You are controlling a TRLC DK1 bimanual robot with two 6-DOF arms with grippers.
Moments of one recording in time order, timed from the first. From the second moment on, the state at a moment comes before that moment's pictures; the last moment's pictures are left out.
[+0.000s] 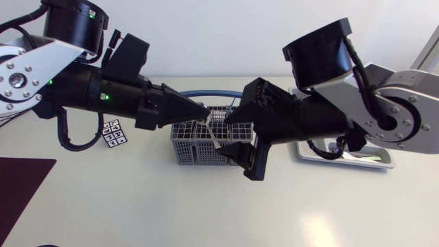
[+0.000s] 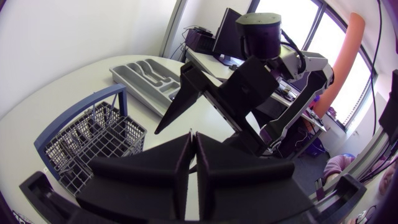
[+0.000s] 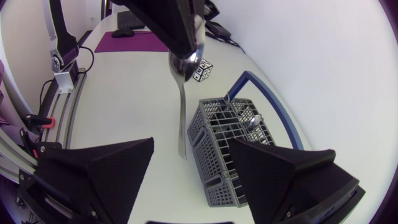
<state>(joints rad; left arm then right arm) -0.43 1.33 1.08 -0.41 0.85 0.17 0.66 1.33 0.97 -0.32 -0.34 -0.57</state>
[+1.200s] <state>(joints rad) -0.43 1.31 1.05 -0.44 0.90 0.21 0.71 1.37 1.04 -0.38 -0.42 -0.52</state>
